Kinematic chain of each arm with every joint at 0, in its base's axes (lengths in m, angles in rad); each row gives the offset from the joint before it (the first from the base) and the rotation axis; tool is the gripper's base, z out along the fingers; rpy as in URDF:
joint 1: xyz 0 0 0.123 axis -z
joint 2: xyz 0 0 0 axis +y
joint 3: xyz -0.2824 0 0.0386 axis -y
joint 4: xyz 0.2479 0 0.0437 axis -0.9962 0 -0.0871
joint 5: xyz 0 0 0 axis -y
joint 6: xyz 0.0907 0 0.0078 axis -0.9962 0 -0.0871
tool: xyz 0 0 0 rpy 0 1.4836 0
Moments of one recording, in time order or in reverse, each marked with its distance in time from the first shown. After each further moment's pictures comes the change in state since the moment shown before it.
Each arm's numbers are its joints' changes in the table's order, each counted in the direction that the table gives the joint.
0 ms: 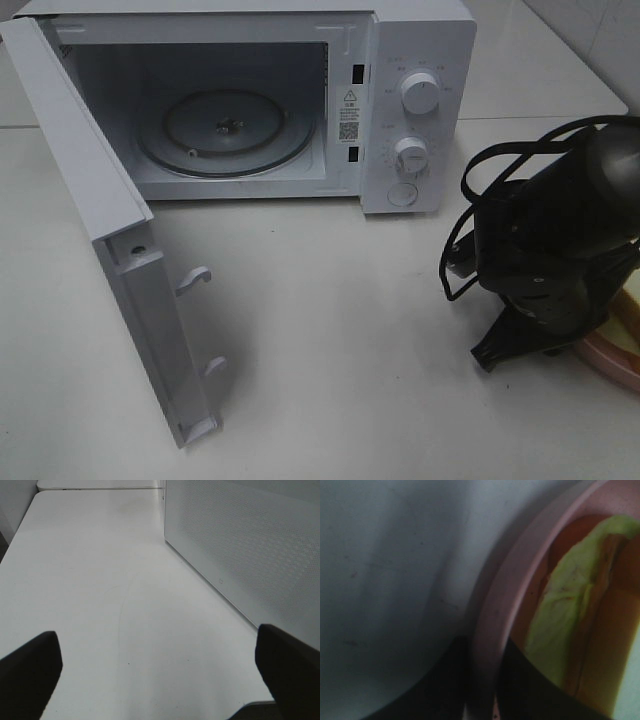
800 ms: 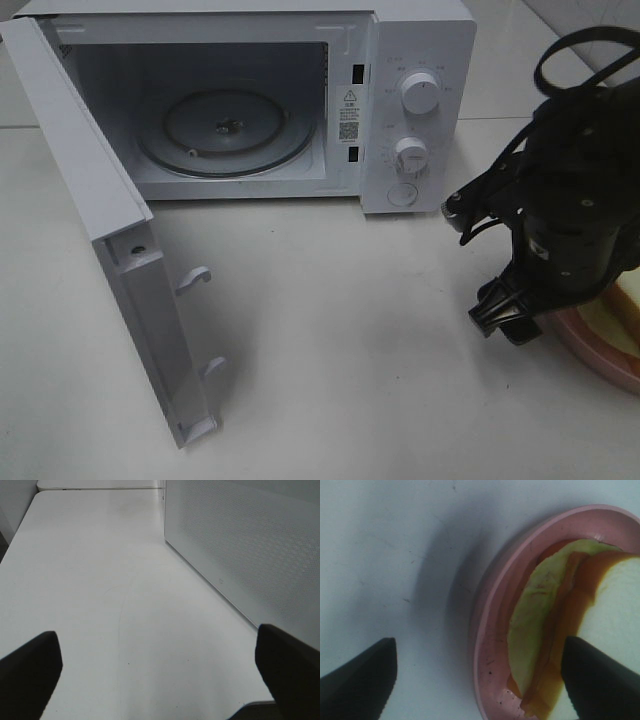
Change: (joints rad) left arm 0.000 0.000 0.000 0.000 0.000 0.000; right arm 0.005 -0.270 0.029 -0.255 -0.011 0.367
